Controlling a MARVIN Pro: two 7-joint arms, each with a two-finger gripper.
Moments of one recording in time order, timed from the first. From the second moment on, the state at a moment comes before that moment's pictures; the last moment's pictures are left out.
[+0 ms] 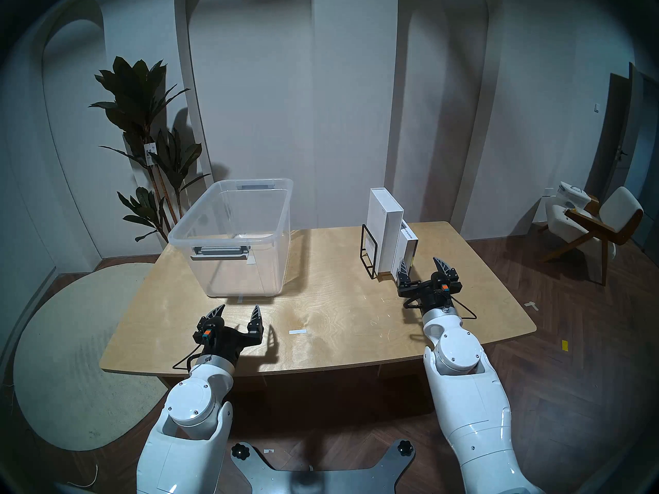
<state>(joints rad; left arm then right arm) 1.91 -1.58 -1.54 -1.79 0.00 -0.02 0.01 -1.56 -1.38 1.63 -1.46 0.12 -0.23 0.09</state>
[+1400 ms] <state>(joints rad) 1.91 -1.58 -1.54 -1.79 0.00 -0.02 0.01 -1.47 -1.39 1.60 -1.43 0.12 -0.21 0.09</state>
